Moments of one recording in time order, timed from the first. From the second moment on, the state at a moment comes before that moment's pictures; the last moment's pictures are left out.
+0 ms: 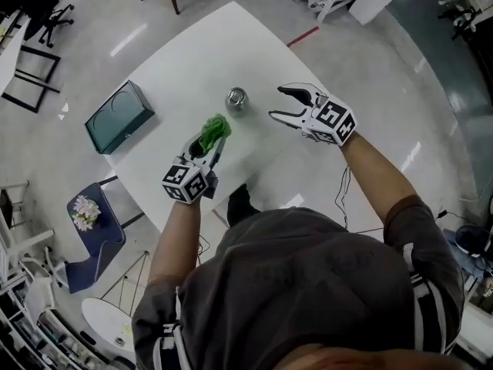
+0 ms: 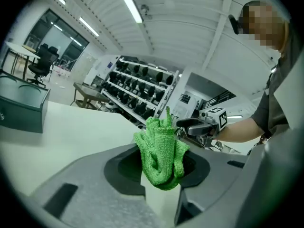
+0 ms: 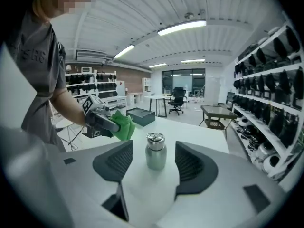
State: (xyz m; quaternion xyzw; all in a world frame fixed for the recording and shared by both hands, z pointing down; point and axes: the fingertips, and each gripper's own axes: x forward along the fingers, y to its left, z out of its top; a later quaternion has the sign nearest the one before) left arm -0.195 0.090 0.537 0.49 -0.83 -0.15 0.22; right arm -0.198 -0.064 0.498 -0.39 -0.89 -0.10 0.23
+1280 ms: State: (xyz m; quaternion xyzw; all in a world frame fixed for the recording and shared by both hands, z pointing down) left arm -0.324 0.034 0.662 0.59 -0.69 0.04 0.41; right arm -0.275 0.009 0.593 -0.50 -0.82 -0.12 0.24
